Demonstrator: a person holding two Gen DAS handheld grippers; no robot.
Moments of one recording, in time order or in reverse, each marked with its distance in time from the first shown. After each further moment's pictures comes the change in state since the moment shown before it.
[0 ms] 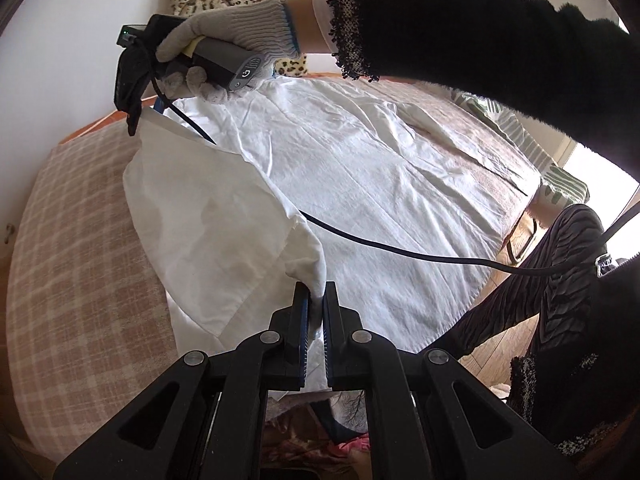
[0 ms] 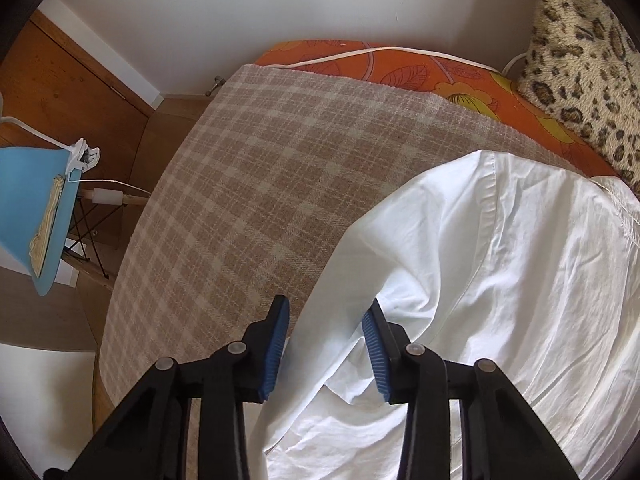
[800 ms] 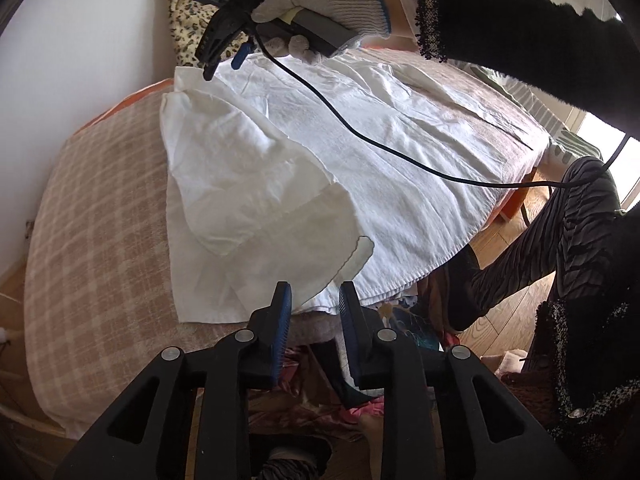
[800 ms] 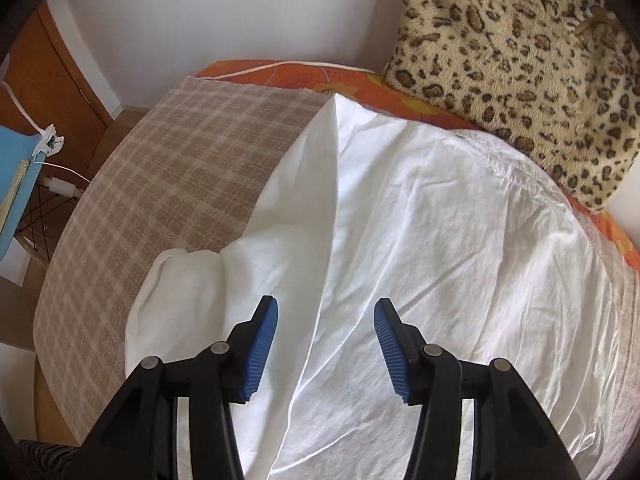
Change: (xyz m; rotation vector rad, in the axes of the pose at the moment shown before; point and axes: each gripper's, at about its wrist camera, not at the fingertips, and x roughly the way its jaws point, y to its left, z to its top) left arm -0.017 -0.028 -0.043 0.021 0.071 0.100; right arm -0.069 -0.037 -0.076 -0.039 -0.211 -0.222
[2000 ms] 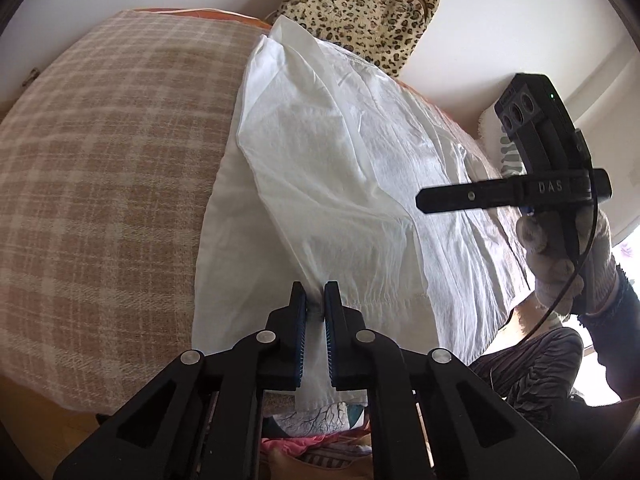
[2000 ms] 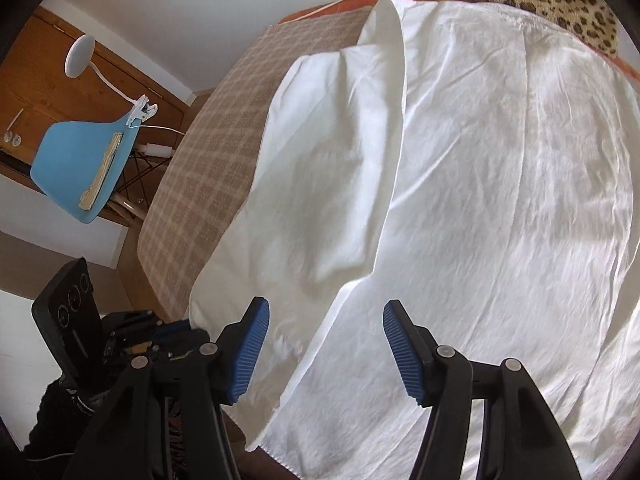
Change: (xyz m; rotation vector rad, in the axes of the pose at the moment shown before) left arm 0.058 0.082 0.020 -0.511 -0.012 -0.176; right arm -0.046 0.011 -0.200 0.168 0.198 0.453
